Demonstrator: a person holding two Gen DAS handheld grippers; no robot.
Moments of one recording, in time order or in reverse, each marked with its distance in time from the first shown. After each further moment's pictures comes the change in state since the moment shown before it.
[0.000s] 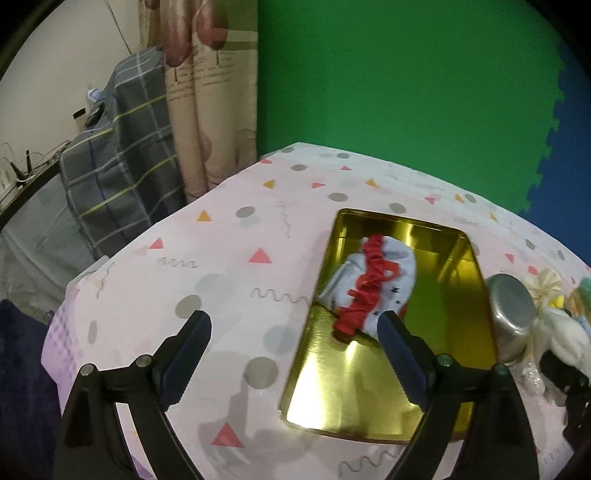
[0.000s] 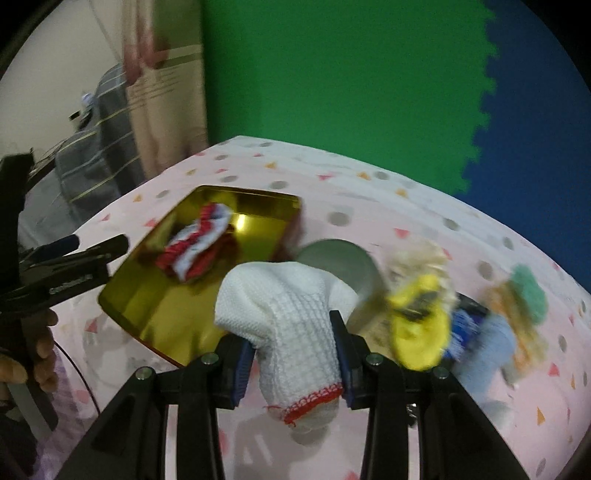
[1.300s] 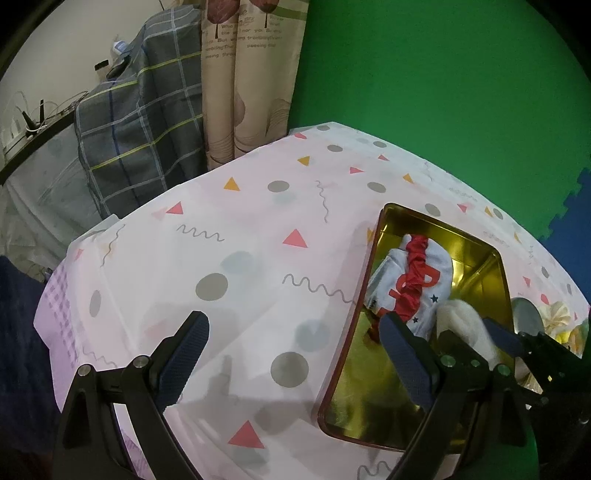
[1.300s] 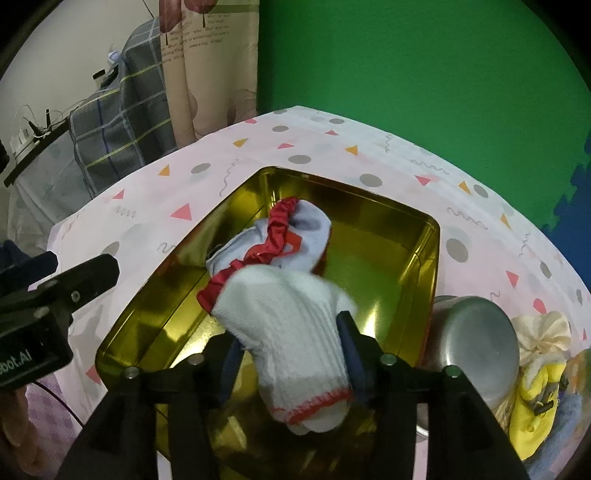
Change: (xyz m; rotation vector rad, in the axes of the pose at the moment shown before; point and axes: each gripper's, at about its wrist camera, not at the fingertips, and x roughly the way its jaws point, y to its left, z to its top) left arm 0.021 0.037 0.003 -0.142 0.103 0.003; right arm 0.109 0.079 0.046 -0.100 0.098 0.076
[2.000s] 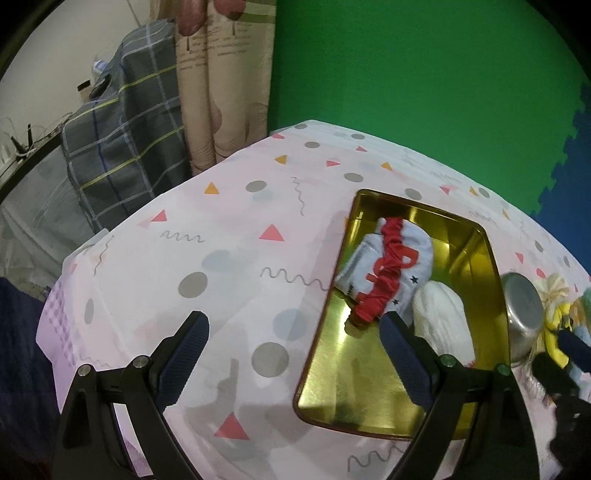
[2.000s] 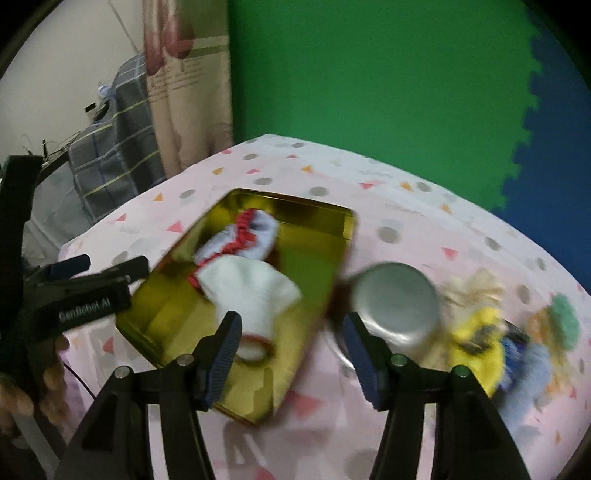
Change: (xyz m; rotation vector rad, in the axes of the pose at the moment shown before) left arm -0.007 -0.027 -0.014 0.096 -0.015 -0.008; right arm -0.094 -0.051 -0.051 0.096 -0.094 -0.067
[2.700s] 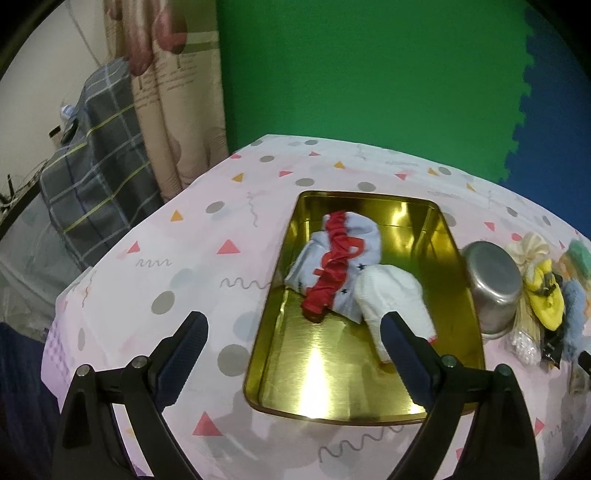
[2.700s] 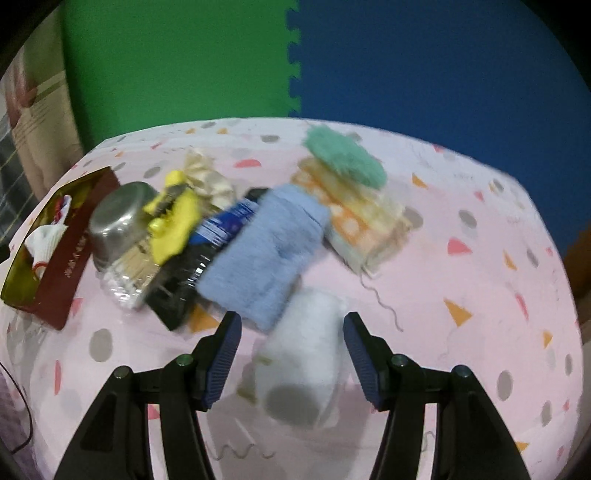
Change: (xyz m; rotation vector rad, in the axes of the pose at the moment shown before) left arm -0.018 -0.043 -0.012 0.164 -0.060 -0.037; right arm -0.042 -0.194 -0.125 0.340 0.102 -0.305
